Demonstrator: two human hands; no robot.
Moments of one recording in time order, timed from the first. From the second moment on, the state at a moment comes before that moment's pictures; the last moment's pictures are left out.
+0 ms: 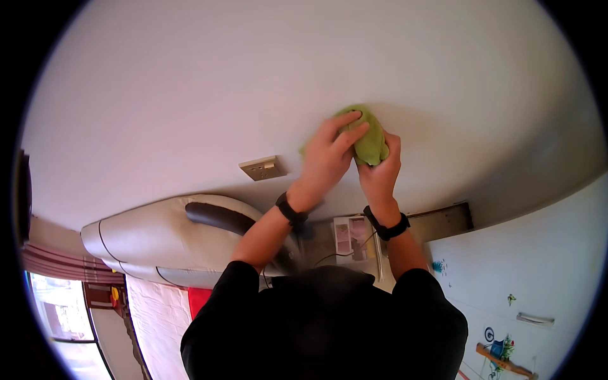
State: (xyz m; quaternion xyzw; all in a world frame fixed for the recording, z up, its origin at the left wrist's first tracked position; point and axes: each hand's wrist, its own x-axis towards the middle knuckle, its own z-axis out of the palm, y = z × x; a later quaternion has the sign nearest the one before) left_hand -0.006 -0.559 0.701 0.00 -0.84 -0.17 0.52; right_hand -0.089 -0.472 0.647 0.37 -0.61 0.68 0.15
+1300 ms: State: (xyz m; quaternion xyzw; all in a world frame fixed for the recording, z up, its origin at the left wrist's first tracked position) left_hand 0.076 -0.563 0.634 0.24 -0.83 -0.26 0.44; right_hand -0.037 -0.526 0.593 0.53 -0.59 0.59 0.18
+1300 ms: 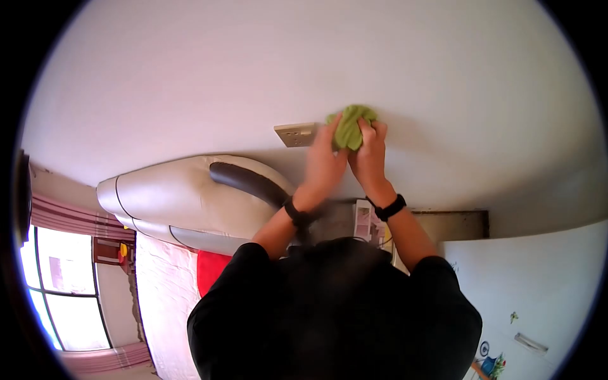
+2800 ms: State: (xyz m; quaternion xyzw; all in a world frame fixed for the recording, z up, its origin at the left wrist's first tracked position) left_hand 0.030 -0.573 0.719 0.16 -0.71 -0.30 0.62; right_hand -0.081 -0.520 0.725 0.59 -0.51 0.59 0.21
